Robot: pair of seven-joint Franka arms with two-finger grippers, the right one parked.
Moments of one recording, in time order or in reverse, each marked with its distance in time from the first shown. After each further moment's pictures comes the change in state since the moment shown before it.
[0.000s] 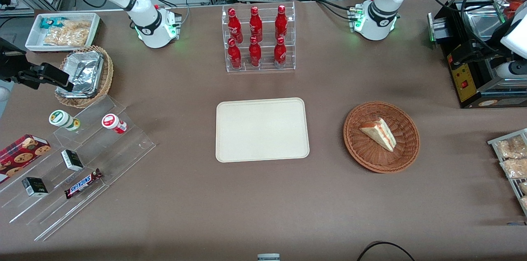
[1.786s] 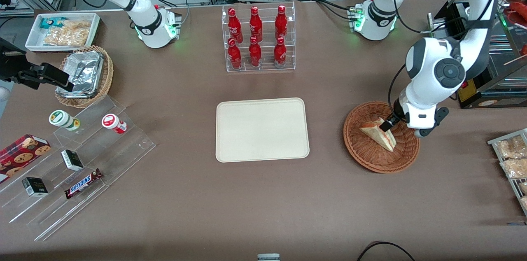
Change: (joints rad) arm -0.117 0.173 -0.014 -0.685 0.001 0.941 -0.884
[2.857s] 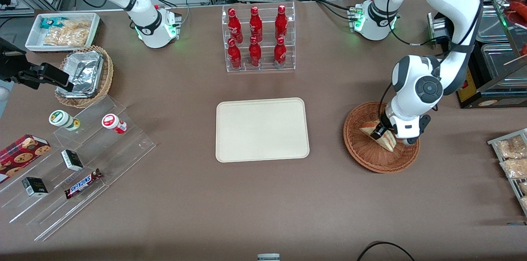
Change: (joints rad) arm -0.005 0.135 -0.016 0.001 -0.001 0.127 -0.127
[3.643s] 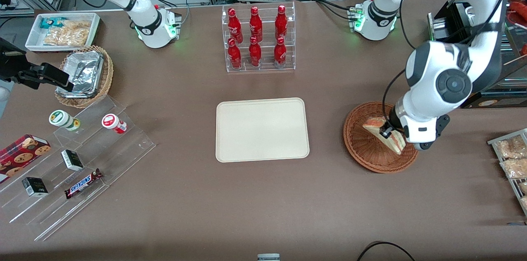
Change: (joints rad) arm -0.001 -0.056 -0.095 0.421 0.001 -0.508 0.000
